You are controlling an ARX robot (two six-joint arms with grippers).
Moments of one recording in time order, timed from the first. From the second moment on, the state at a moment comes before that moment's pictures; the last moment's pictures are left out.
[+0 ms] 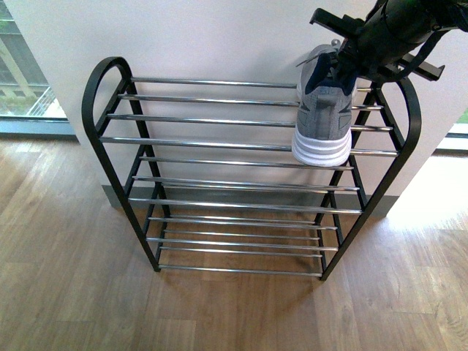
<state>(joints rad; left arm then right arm) -0.23 0.33 0.28 -0.46 -0.65 -0.09 0.07 2.23 1.58 -0.04 0.16 0.55</state>
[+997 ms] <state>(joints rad) -0.23 0.33 0.28 -0.46 -0.65 -0.09 -0.02 2.26 1.61 -0.12 0.18 0.31</state>
